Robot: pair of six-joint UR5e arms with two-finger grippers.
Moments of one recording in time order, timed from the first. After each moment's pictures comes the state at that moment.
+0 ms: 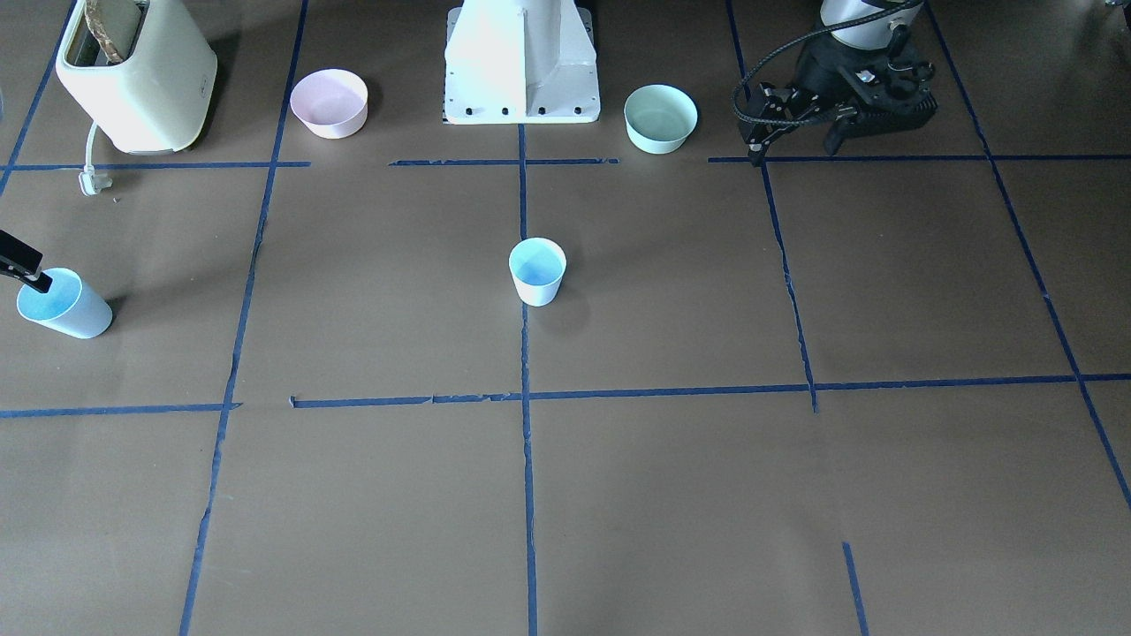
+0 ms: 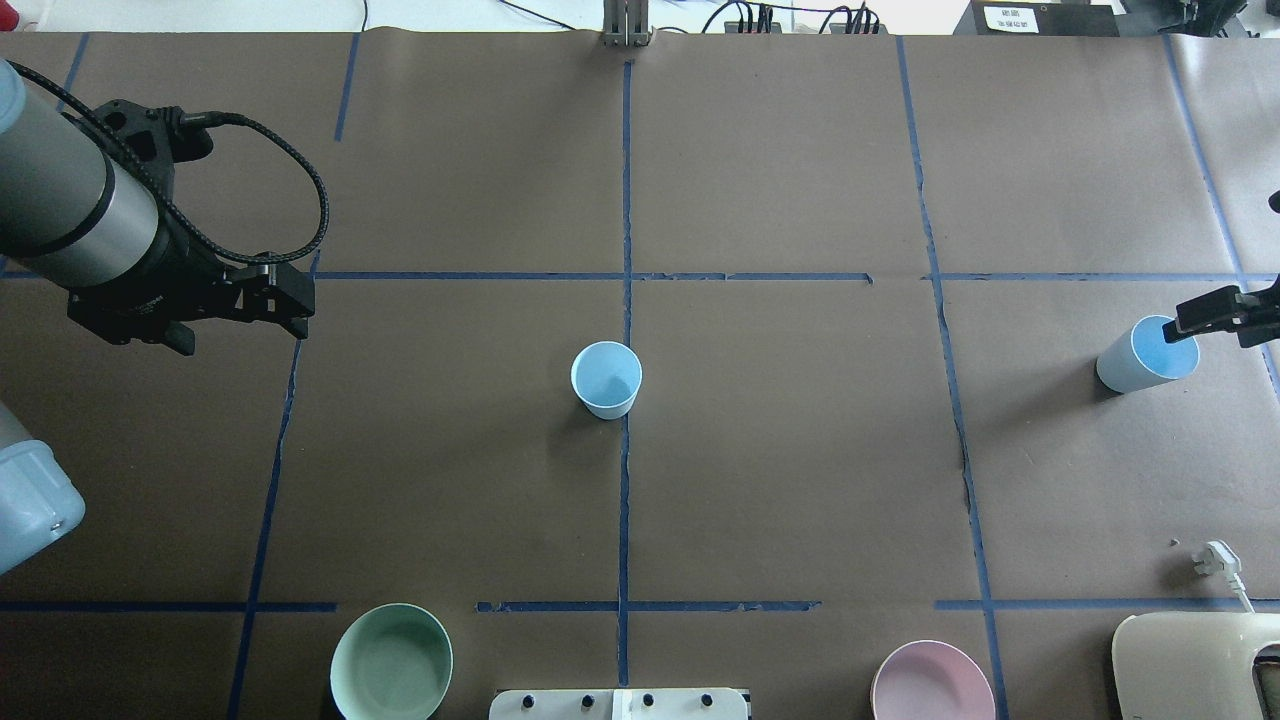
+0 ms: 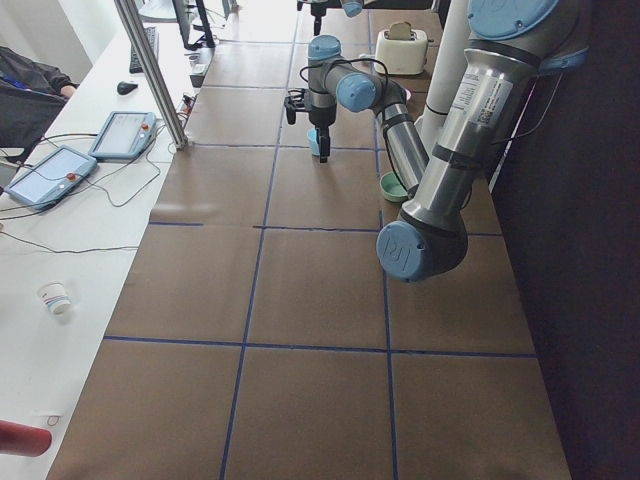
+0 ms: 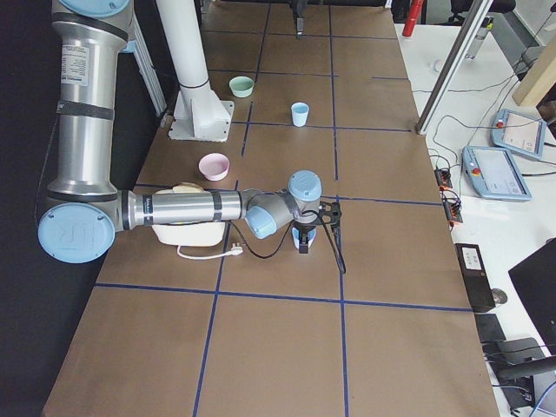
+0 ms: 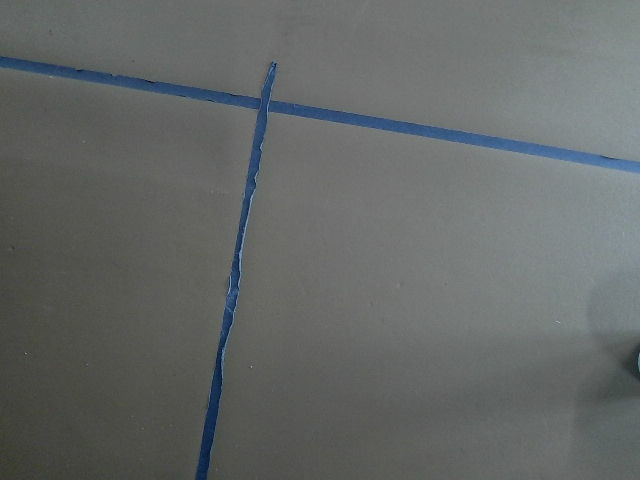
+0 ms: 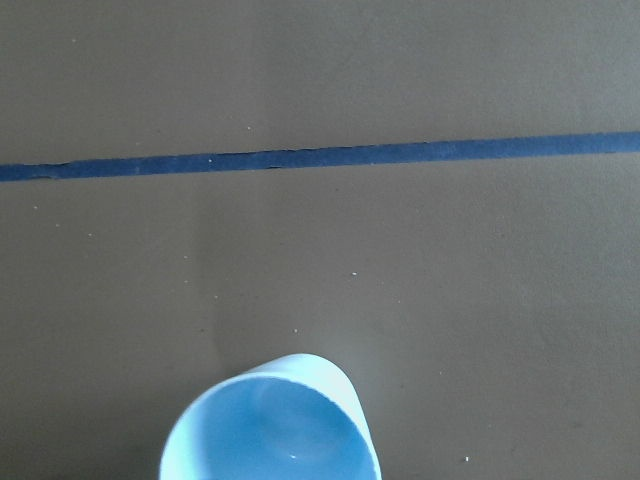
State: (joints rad) left arm -0.82 -1.94 -2.23 -1.18 -2.08 -1.11; right arm 1.16 -1.67 1.67 -1.06 2.31 0.68
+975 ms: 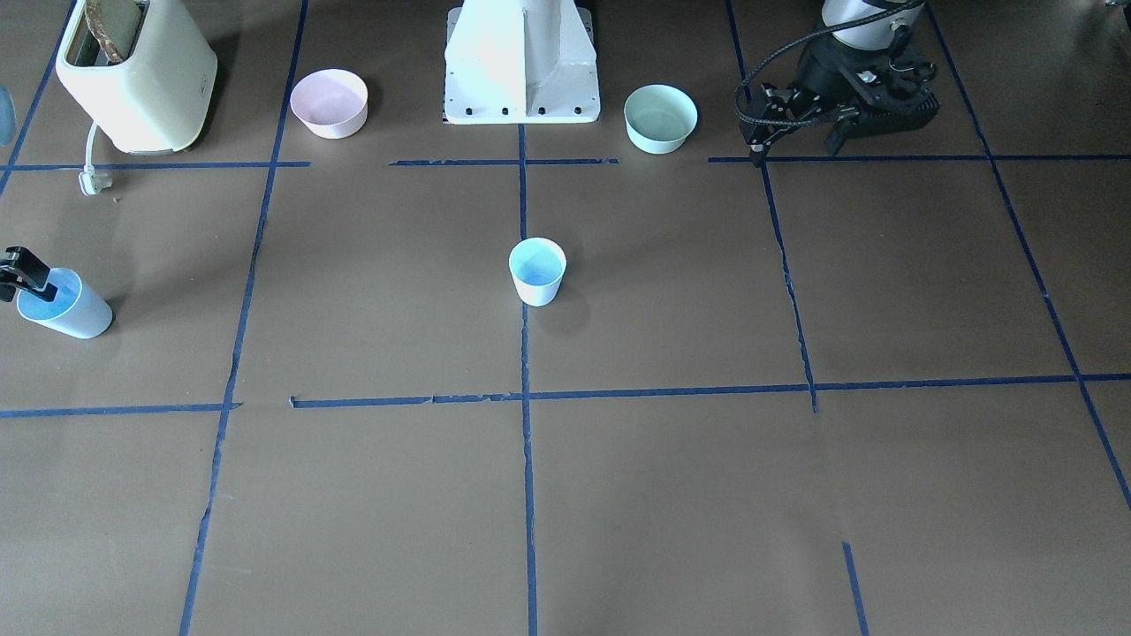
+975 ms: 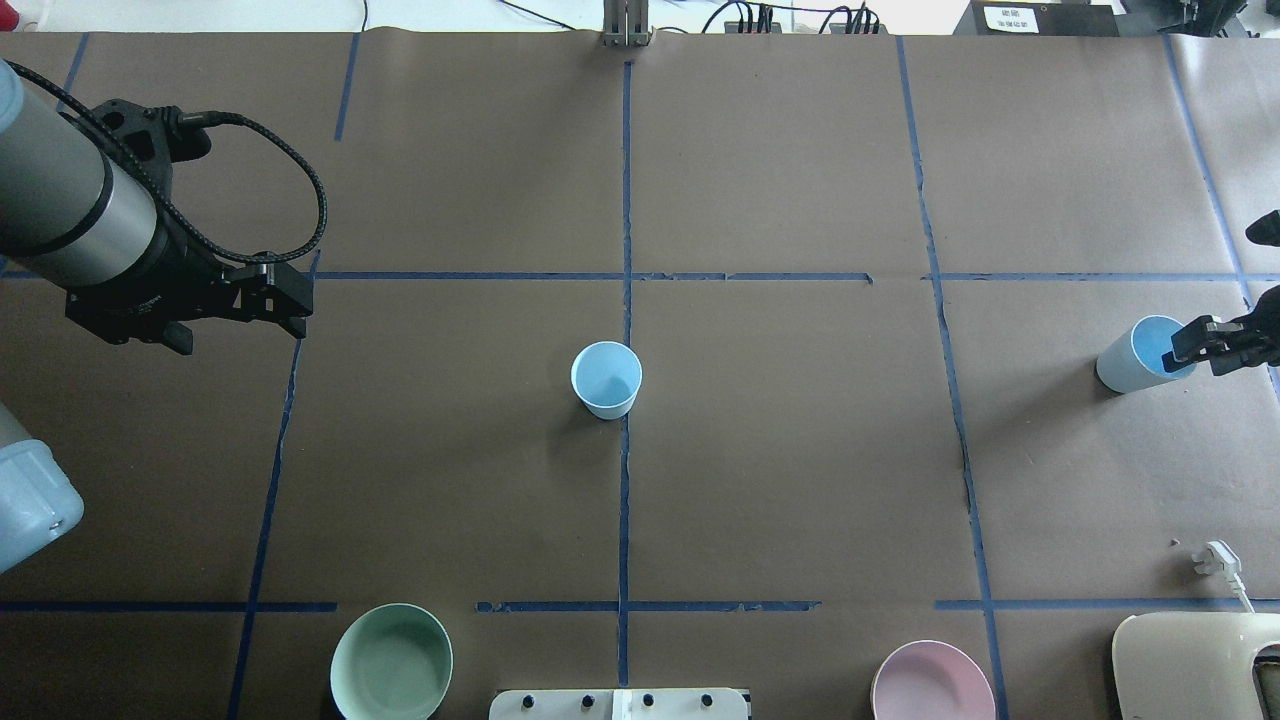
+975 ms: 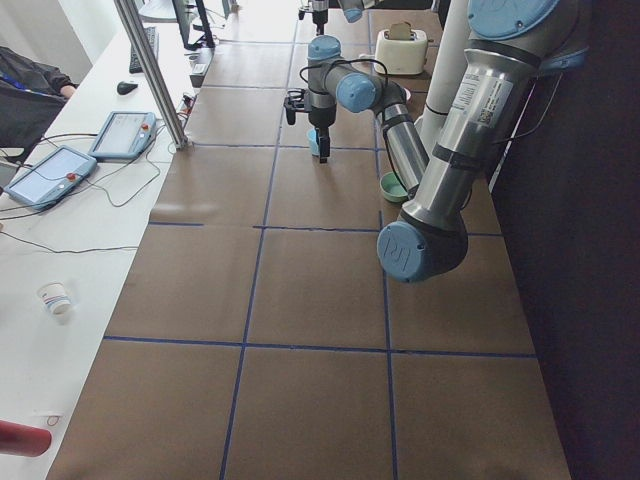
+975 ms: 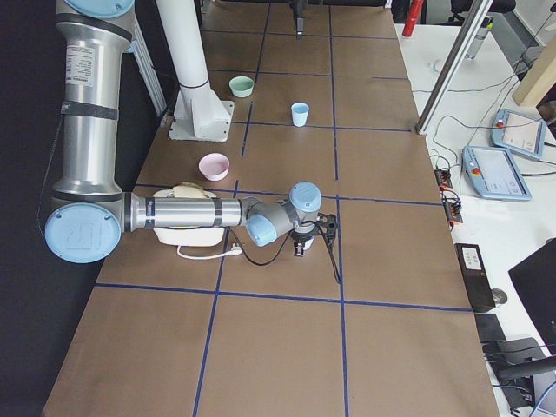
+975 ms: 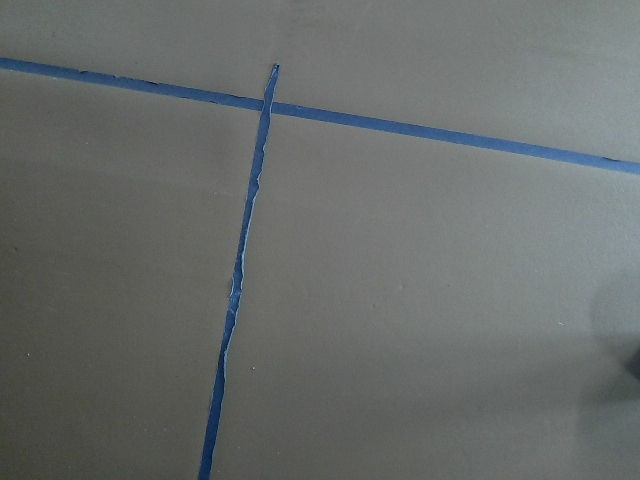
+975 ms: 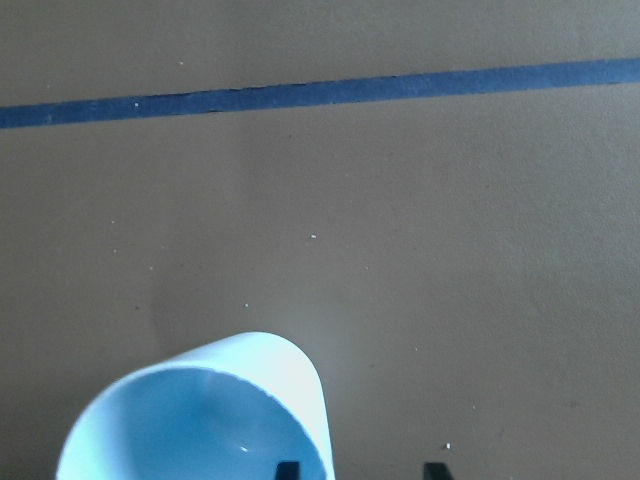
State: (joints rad) left arm -0.82 -1.94 -2.23 -1.18 -2.08 -1.11; right arm 1.12 -1.67 1.61 -1.06 2.30 0.69
